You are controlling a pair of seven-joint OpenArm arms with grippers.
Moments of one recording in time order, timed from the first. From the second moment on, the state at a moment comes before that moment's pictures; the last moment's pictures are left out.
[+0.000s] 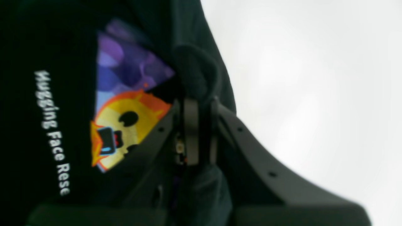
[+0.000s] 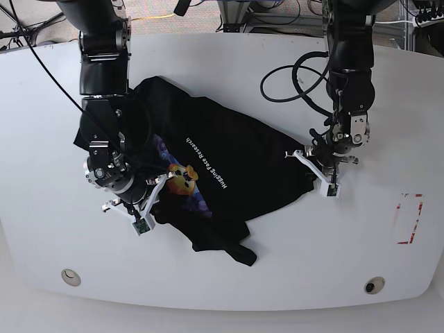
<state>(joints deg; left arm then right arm) -8.6 -6.4 -4.5 71.8 -11.2 -15.3 32.9 18.0 11.1 0.4 76.4 7.0 27.7 -40.5</state>
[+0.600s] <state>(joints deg) -12.6 -9.1 -15.9 89.9 -11.3 -20.3 44.3 29.8 16.7 0.4 81.4 8.1 28.2 -45.2</state>
